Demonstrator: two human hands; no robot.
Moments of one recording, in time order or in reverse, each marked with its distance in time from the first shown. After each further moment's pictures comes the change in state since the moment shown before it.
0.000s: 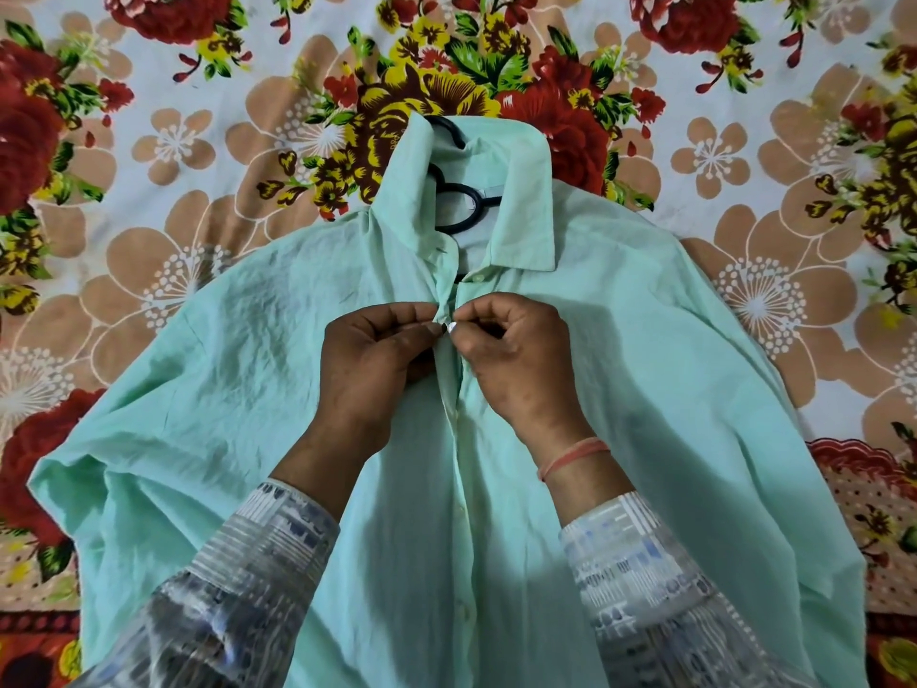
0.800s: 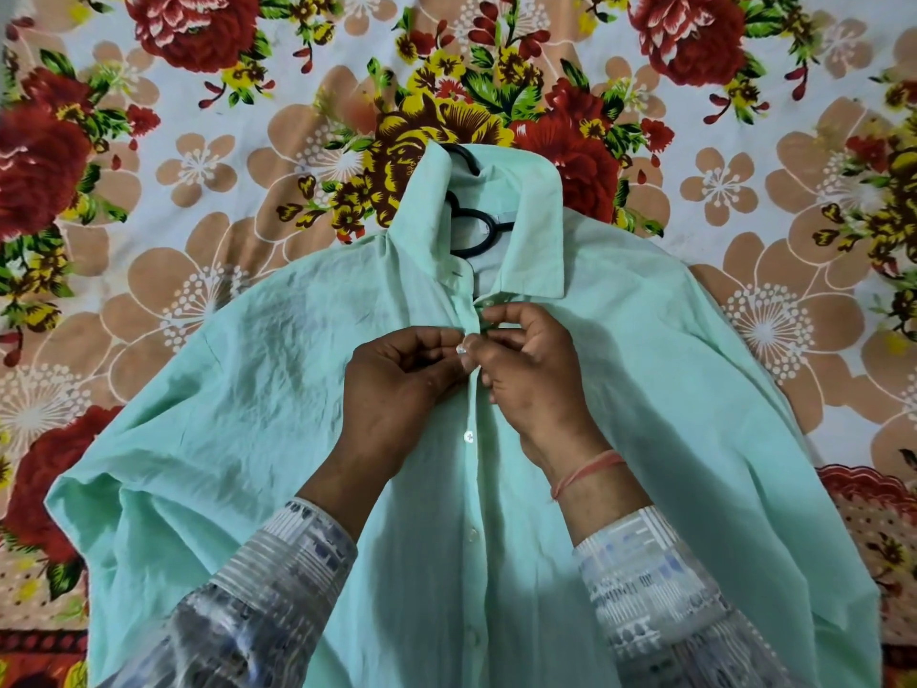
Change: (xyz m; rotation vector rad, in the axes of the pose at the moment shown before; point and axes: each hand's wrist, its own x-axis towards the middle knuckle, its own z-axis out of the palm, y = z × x) left_hand -0.001 -0.003 0.002 0.071 -0.046 0.063; right_hand 0.005 -0.004 0.003 0.282 -0.086 0.230
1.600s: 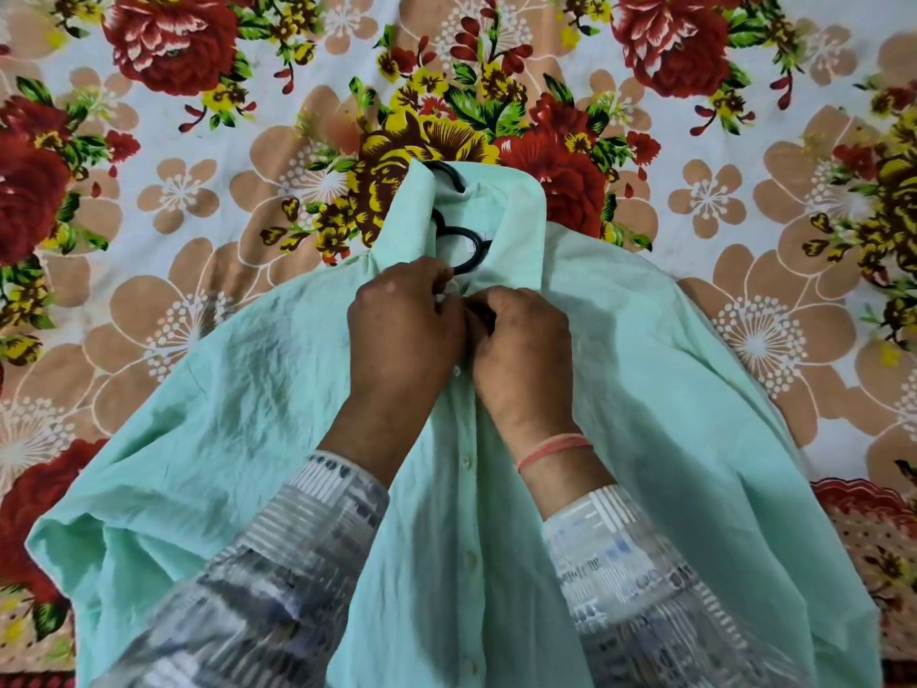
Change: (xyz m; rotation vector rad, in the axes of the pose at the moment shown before) left_hand 0.045 0.055 0.034 0.888 0.283 0.561; right_hand 0.040 -0.011 0.008 -0.726 0.264 -0.493
